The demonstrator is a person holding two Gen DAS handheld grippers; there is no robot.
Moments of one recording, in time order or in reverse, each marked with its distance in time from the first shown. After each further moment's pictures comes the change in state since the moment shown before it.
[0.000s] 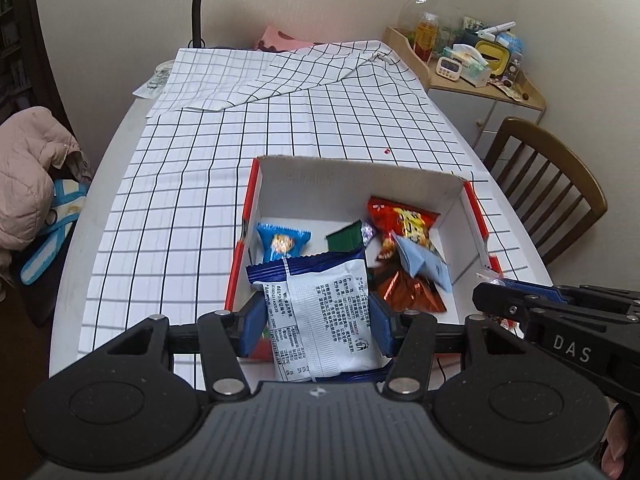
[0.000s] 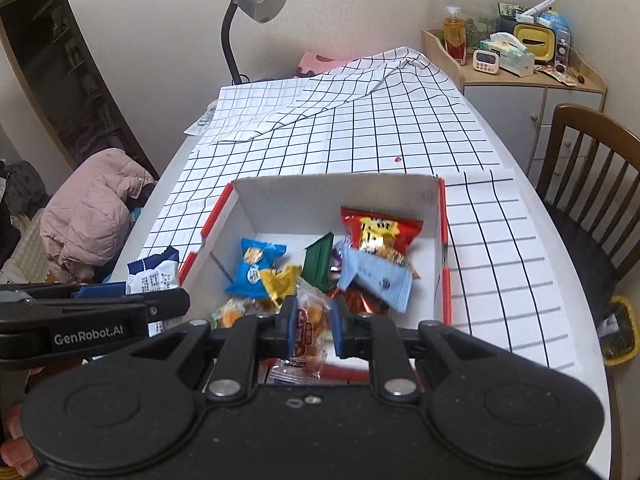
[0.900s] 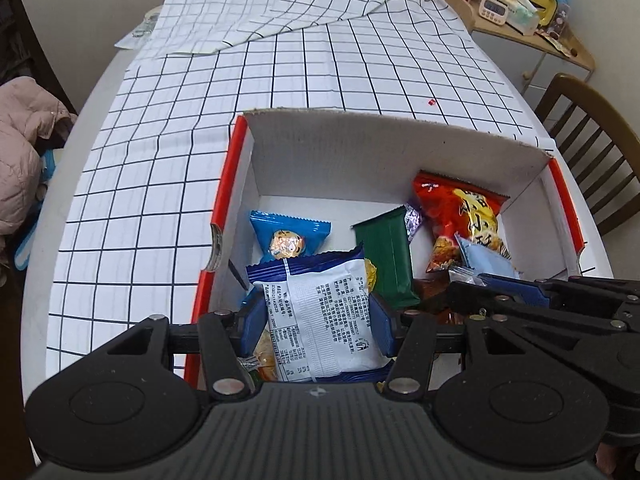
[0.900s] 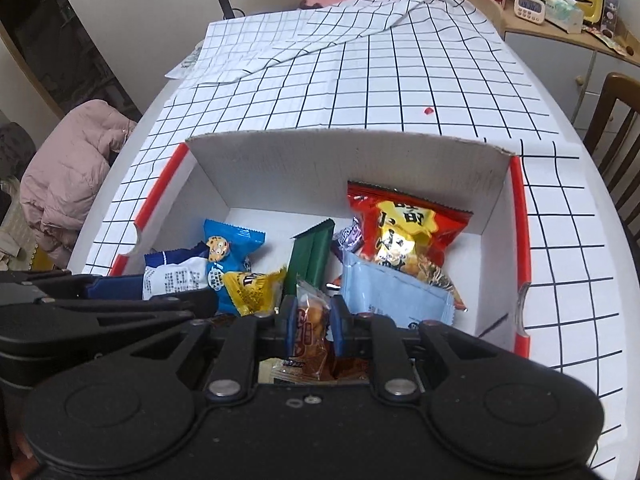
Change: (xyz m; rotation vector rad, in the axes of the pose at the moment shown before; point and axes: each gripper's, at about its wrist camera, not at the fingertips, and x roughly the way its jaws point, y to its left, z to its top) left arm 0.123 0.003 0.028 -0.005 0.180 0.062; right arm 0.126 -0.009 0.028 -0.022 0.187 0.024
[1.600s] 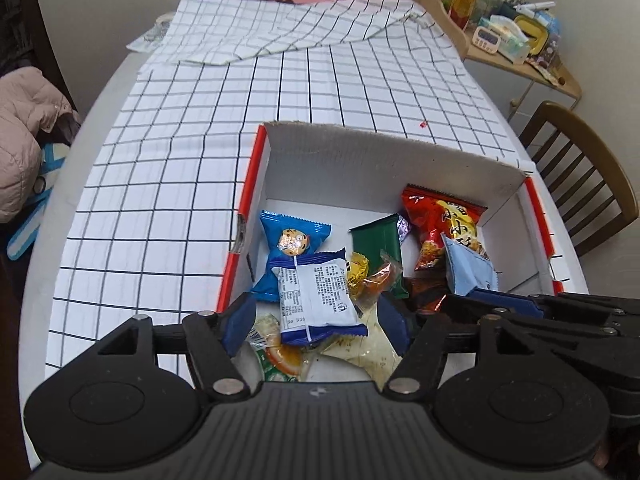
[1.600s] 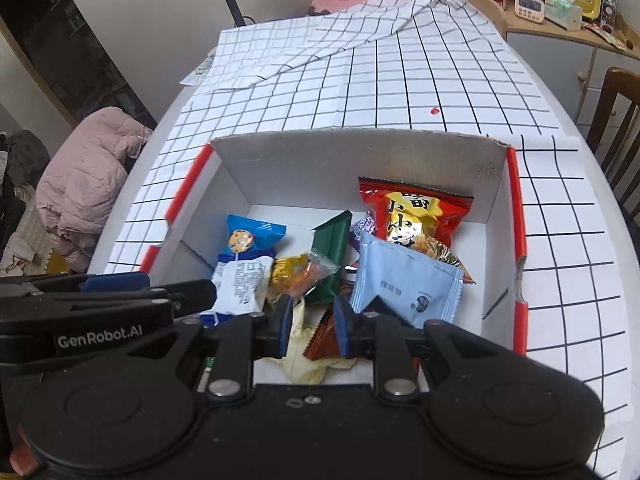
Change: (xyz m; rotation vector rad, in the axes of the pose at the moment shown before) left arm -0.041 0.017 -0.017 -0.049 -0.070 -0.053; right arm -0.027 0.006 -0.012 0.012 -0.025 0.042
